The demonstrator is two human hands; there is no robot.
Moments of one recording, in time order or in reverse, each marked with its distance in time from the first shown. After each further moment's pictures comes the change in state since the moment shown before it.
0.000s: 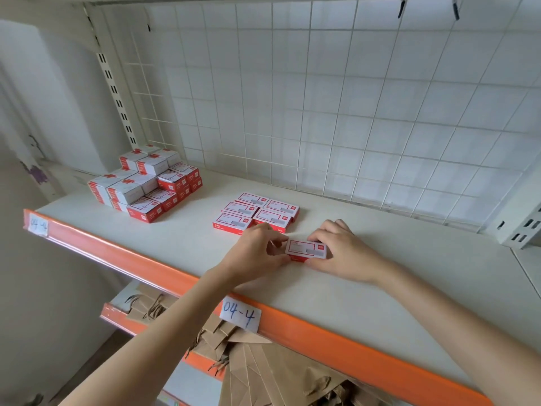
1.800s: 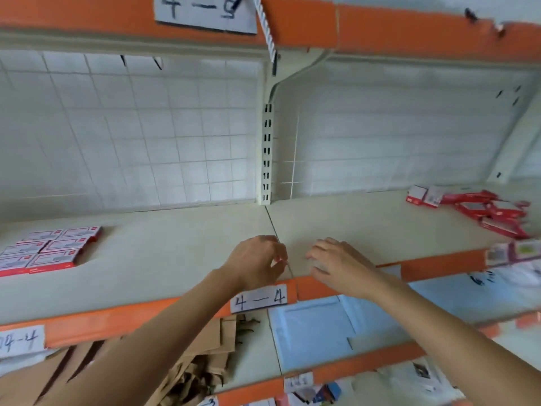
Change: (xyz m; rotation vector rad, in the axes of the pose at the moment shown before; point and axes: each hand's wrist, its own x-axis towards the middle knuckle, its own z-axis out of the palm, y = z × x) left_hand -0.021 0.284 0.150 0.180 -0.276 0.663; right_hand -0.346 0.056 -0.103 -0.439 0.121 0.453
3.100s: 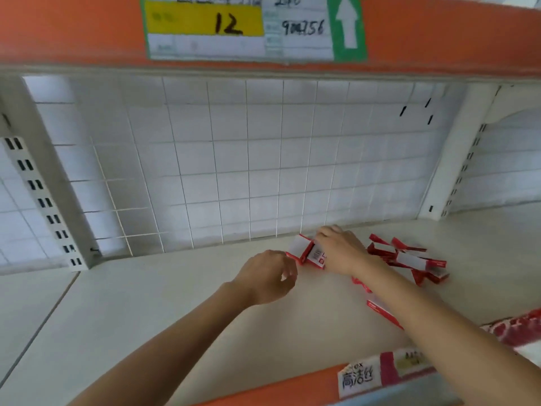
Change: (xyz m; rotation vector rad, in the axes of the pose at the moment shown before) left_hand 0.363 0.194 0.145 -0.082 -0.087 -0.038; right_hand 0.000 0.446 -0.016 -0.175 -0.184 0.275
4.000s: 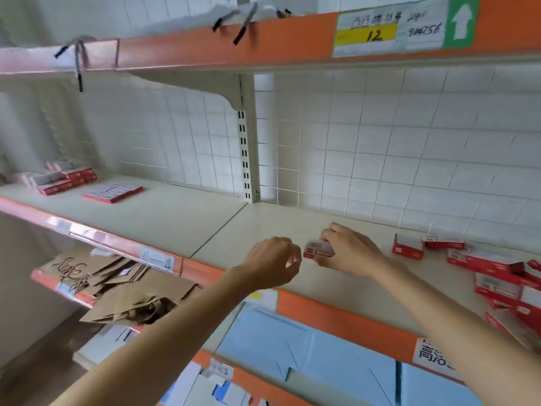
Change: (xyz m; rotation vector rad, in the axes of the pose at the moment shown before) left_hand -0.185 0.014 -0.040 0.173 0.174 -0.545; right_hand -0.044 -0.152 -0.027 0.337 0.120 -0.617
